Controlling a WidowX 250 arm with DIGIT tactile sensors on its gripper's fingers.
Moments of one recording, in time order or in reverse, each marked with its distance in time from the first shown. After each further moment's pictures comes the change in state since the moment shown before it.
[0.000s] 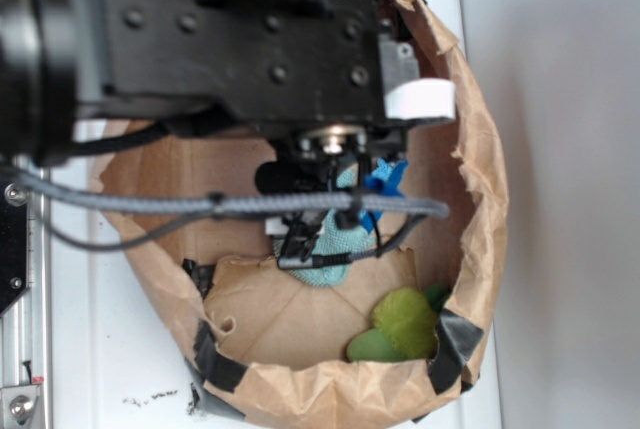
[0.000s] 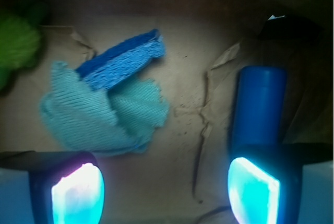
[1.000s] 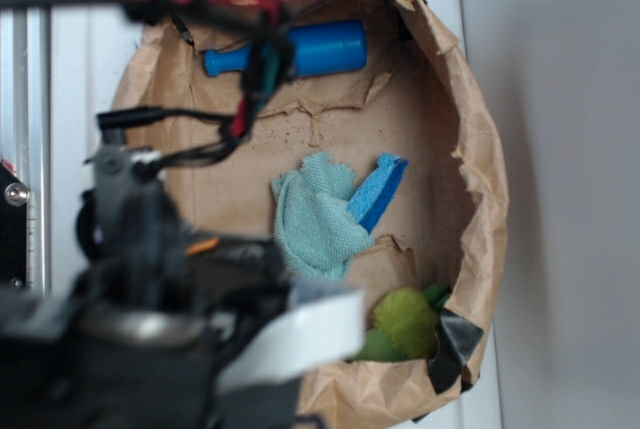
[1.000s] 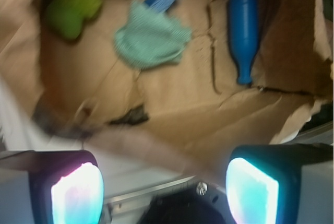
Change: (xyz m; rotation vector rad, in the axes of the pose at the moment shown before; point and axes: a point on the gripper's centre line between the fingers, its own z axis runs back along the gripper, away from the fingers) arm -0.042 -0.049 0.085 0.005 0.119 0.300
